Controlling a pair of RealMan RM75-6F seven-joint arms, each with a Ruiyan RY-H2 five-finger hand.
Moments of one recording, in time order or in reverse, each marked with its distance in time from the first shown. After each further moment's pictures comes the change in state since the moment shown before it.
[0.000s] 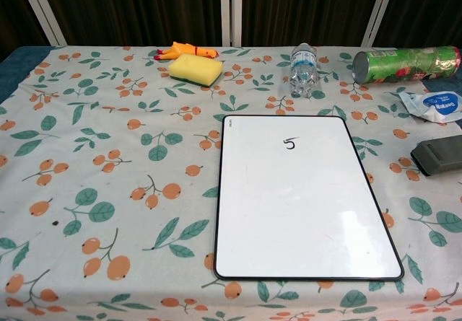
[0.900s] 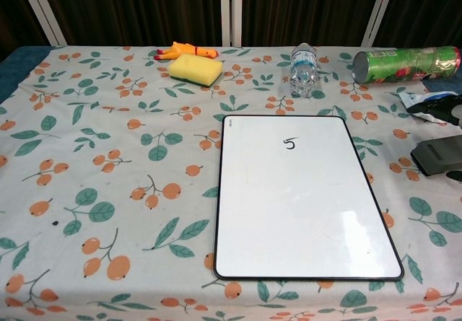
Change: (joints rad) left arm 0.005 -0.013 0.004 0.031 -0.008 -0.002 -0.026; right arm 0.166 -0.205 0.001 0.166 0.157 -0.226 -0.131
